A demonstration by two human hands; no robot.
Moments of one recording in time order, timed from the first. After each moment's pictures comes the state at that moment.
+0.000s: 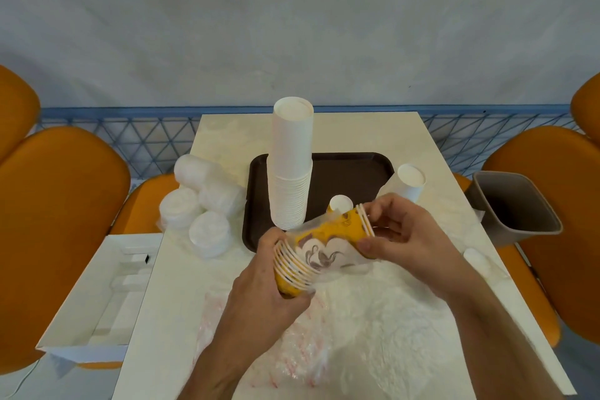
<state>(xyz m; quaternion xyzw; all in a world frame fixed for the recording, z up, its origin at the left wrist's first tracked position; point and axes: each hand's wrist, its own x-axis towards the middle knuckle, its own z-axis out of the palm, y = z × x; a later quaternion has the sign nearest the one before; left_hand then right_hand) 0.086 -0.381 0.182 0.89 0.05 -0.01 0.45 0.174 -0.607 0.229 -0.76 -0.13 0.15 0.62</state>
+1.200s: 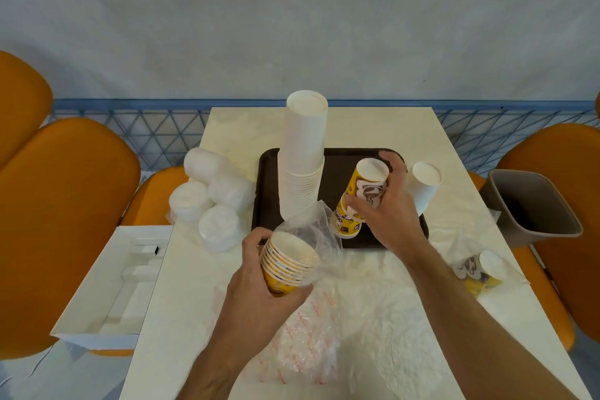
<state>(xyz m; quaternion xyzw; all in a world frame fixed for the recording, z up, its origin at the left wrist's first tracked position) 0.080 -0.368 0.172 0.84 0.11 0.02 0.53 0.233 -0.567 0.170 -0.85 -0.05 -0.02 0.53</state>
